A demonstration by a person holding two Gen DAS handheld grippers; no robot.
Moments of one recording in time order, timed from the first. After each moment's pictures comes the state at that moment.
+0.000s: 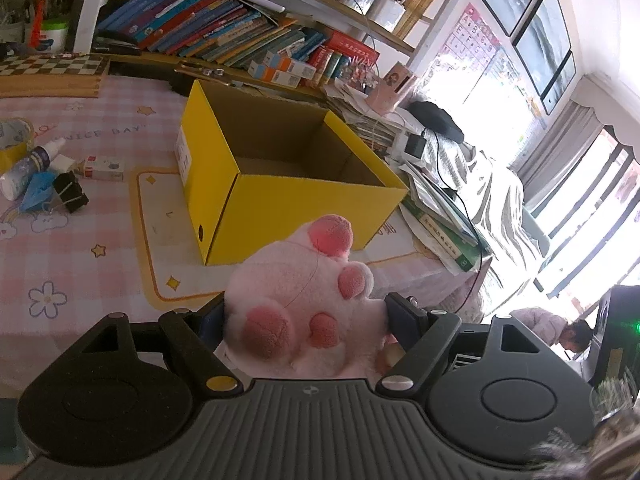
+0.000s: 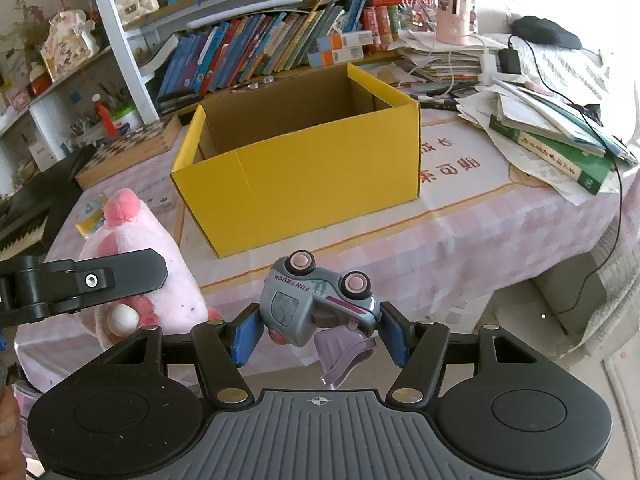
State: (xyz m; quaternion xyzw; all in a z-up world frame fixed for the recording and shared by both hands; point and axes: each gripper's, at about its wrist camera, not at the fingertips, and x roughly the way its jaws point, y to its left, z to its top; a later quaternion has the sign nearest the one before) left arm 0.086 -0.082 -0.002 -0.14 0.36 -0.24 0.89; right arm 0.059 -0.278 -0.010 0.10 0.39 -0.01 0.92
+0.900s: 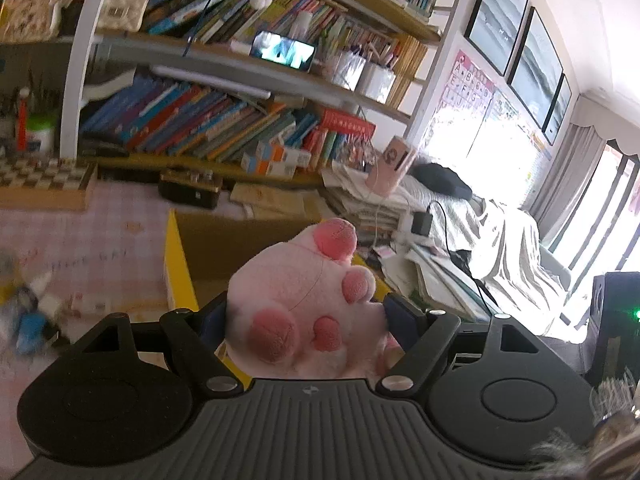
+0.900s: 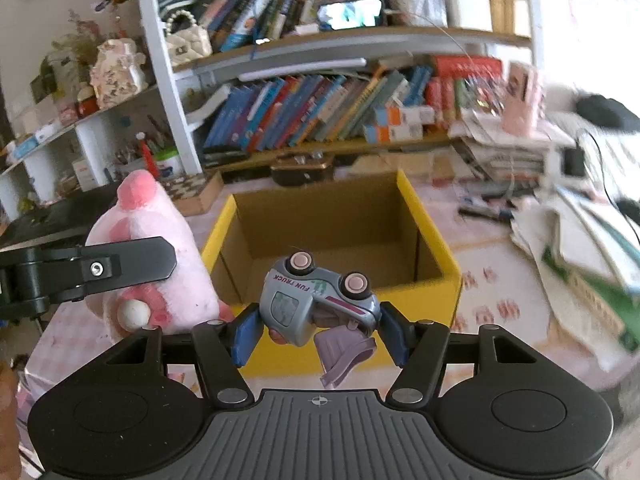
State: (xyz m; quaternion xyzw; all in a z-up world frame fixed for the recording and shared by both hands) left arm 0.150 -0.118 0.067 -0.11 0.26 -0.21 0.94; right arm 0.156 -0.310 0.049 0.04 0.31 0.09 0.95
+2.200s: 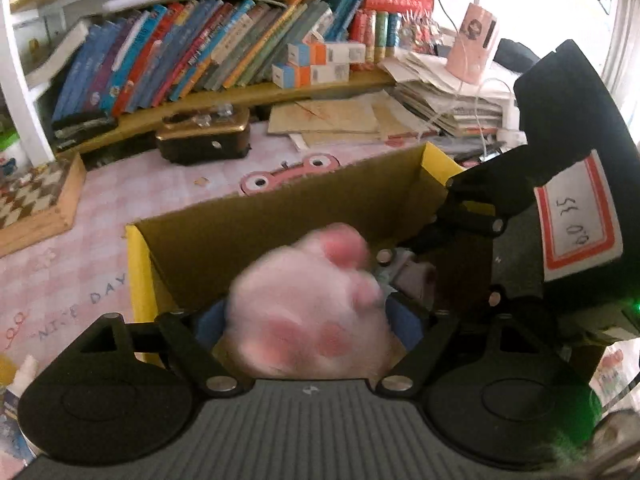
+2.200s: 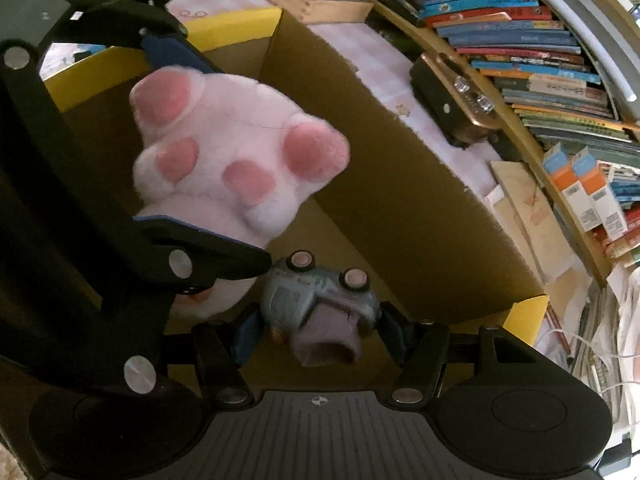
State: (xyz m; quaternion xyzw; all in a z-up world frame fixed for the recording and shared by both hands) left arm 0.342 -0.195 -0.004 0.05 0.39 -0.14 0.91; right arm 0.355 -0.271 -0.044 -0.37 0.41 0.30 0.78
